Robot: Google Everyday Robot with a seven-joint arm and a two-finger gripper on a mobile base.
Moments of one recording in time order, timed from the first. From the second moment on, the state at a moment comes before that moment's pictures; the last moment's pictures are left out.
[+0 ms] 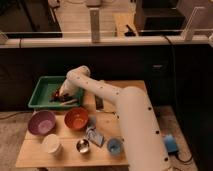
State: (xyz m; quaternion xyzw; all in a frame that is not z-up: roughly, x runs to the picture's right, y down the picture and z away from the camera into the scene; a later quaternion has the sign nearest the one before) arm -0.272 0.023 0.943 0.05 -0.34 -0.66 0.67
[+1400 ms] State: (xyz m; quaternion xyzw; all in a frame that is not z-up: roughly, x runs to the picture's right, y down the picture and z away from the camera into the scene) arm -0.311 0.017 0.826 0.10 -0.46 -0.64 0.60
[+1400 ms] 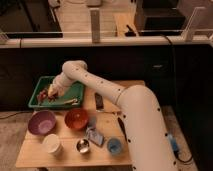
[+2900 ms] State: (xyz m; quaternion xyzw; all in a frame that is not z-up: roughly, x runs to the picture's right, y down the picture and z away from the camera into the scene) arm -0.262 0.072 0.724 0.12 -0.65 -0.70 0.29
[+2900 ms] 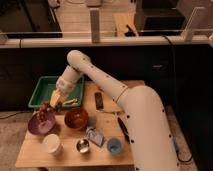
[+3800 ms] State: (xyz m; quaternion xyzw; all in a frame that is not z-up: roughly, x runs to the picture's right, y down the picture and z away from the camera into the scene) arm -0.288 0.135 0.703 0.09 -0.61 -0.74 0.28
